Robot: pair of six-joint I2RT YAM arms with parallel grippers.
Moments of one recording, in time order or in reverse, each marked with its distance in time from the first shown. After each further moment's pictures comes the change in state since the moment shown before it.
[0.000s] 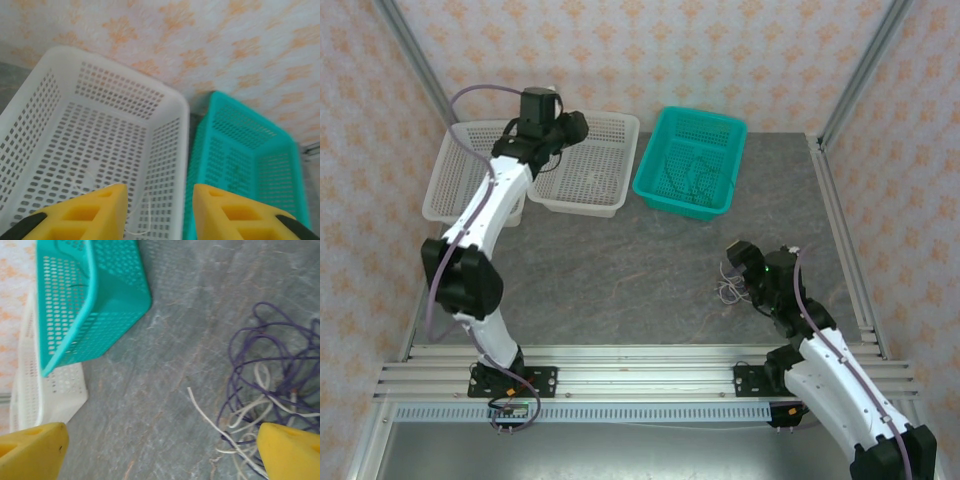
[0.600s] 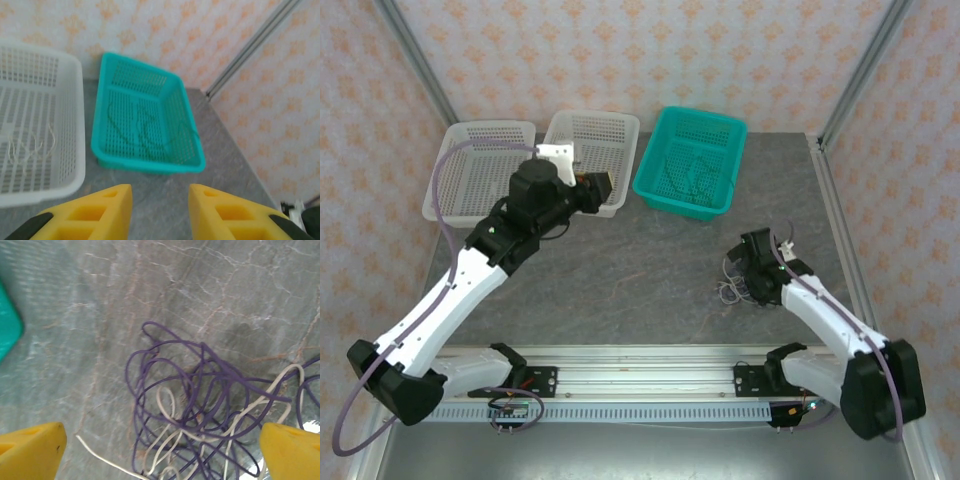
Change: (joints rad) left arm -0.351 -0.593 -0.525 0.084 -0.038 0.029; right arm 0.000 0.479 0.217 -0.210 0.170 0.071
